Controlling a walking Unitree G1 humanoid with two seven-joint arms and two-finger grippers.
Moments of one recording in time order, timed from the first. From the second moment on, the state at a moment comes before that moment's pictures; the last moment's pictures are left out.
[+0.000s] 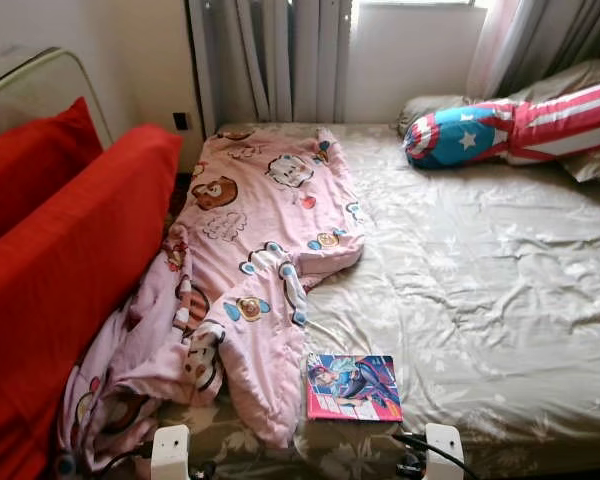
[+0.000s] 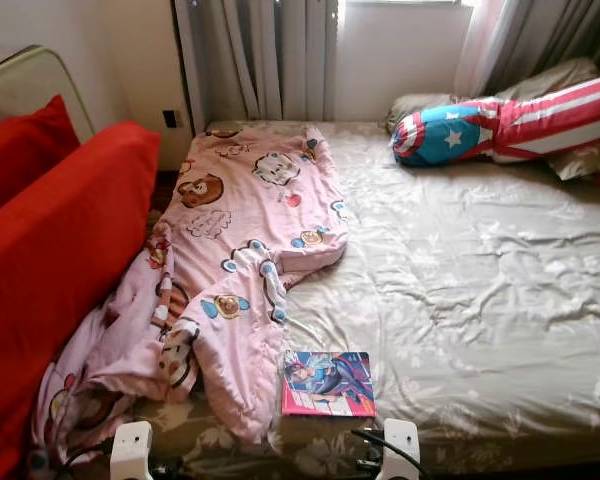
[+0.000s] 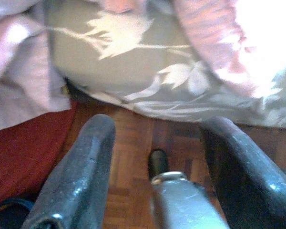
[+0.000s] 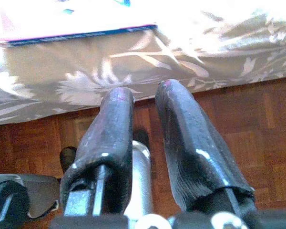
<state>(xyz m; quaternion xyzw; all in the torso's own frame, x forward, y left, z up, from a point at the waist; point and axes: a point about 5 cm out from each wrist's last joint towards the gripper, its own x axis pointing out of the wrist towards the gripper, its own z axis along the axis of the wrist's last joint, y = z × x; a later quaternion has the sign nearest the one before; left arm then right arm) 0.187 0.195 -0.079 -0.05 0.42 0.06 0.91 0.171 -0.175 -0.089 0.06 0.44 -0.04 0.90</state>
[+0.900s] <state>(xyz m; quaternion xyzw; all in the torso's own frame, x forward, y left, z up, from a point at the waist) 0.243 0.190 -0.015 -0.06 0.14 -0.01 0.99 0.238 -0.174 -0.022 0.05 0.14 0.00 0.99</state>
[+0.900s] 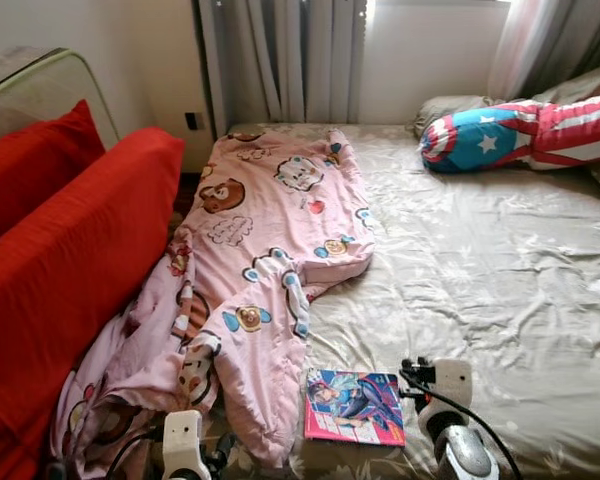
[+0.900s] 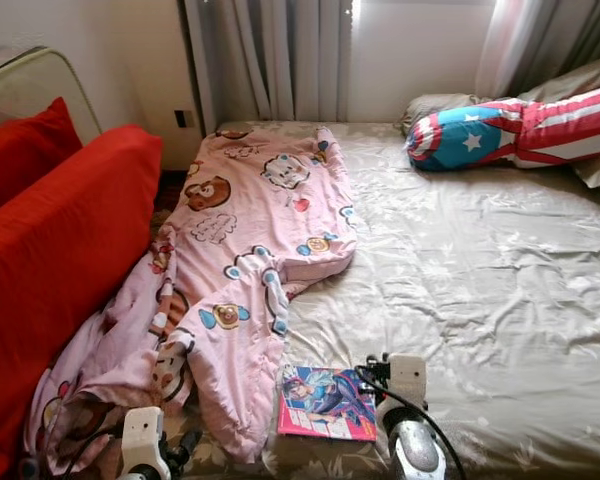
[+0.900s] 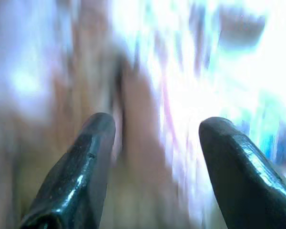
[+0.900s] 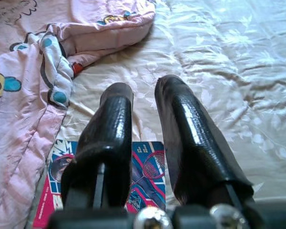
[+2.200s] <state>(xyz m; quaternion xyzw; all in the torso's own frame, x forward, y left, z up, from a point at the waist) 0.244 0.178 0.014 -0.05 0.07 -0.04 1.00 0.235 -0.168 -0.015 0.05 0.11 -0.02 0.99</state>
